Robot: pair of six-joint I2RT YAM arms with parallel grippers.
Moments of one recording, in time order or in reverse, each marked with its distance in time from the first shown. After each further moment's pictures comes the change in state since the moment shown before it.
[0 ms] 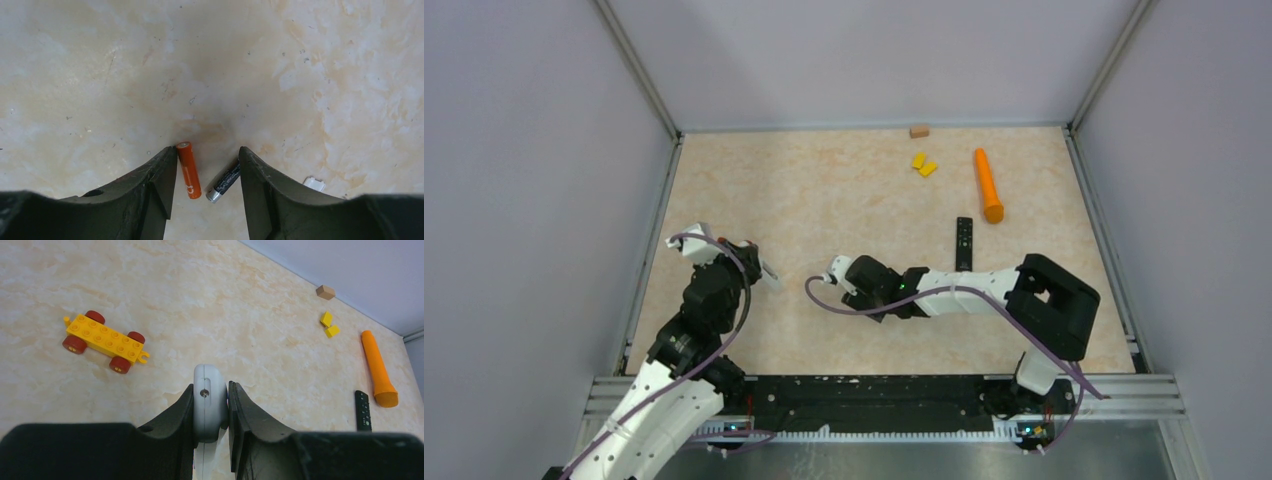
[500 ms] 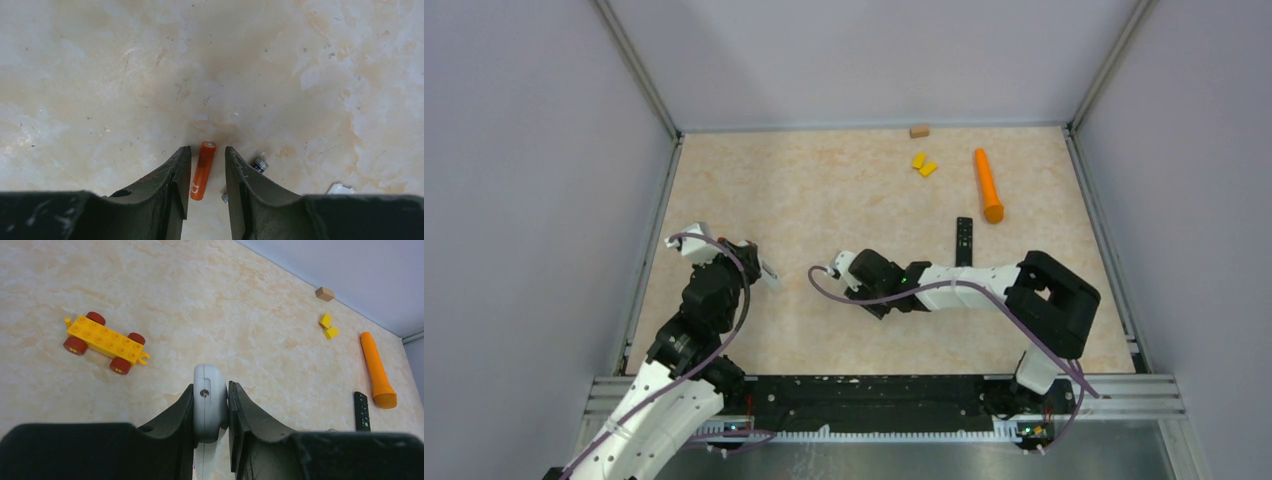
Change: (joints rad) left arm 0.005 0.000 0.010 -0.003 0.001 0.000; right arm -0.039 0.011 0.013 -0.024 -0.108 0.059
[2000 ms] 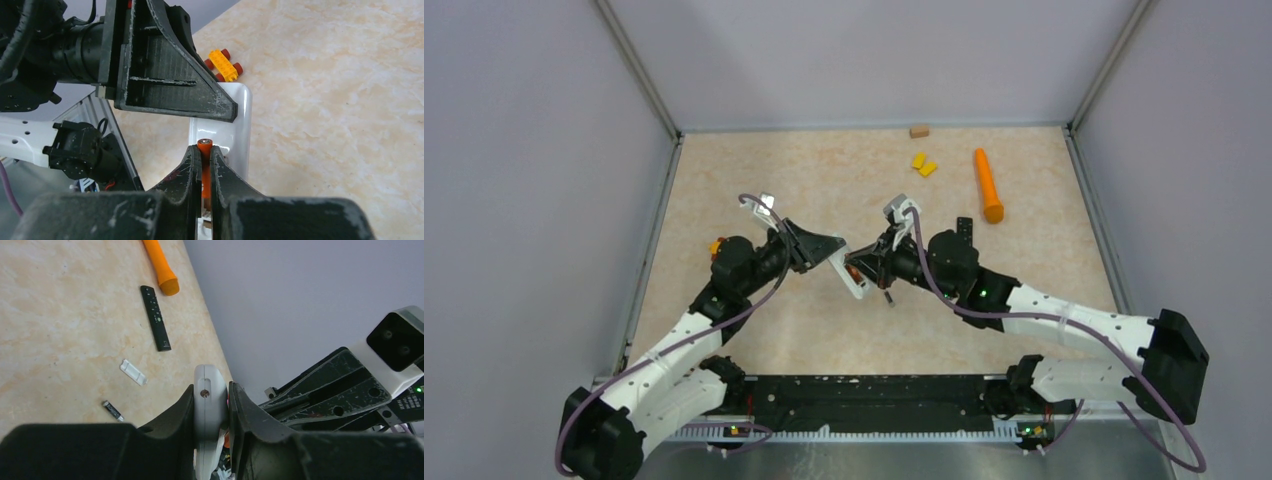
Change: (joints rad) left arm 0.002 0.407 -0.047 0.681 0.886 -0.420; right arm -0.032 -0.576 -0.186 0.515 -0.162 0.404
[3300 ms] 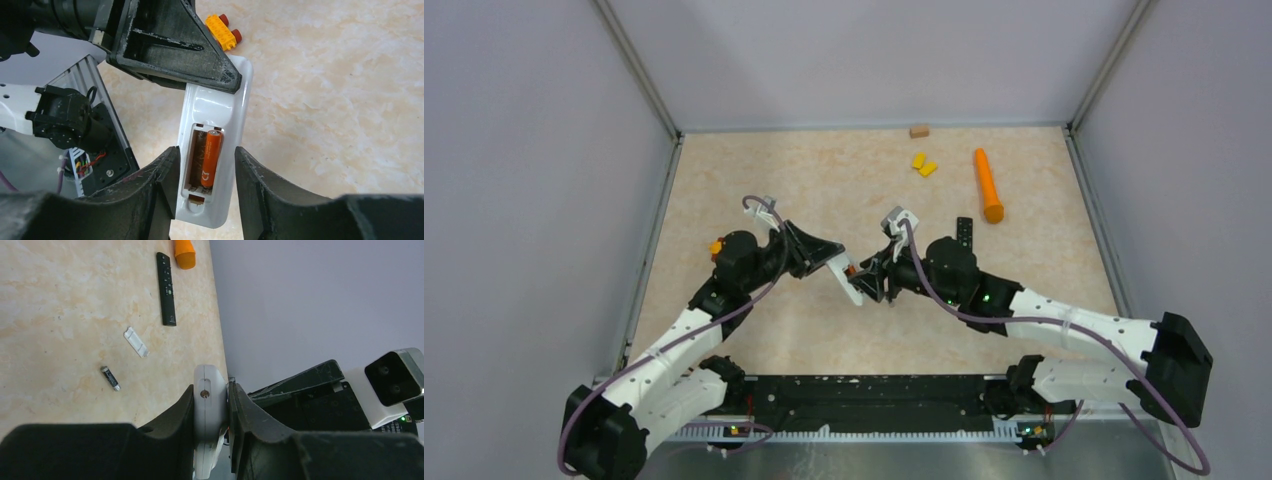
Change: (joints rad) left arm 0.031 0.016 0.028 -0.146 0.043 -0.129; right arm 0.006 -0.027 -0.048 -0.085 -0.026 -0.049
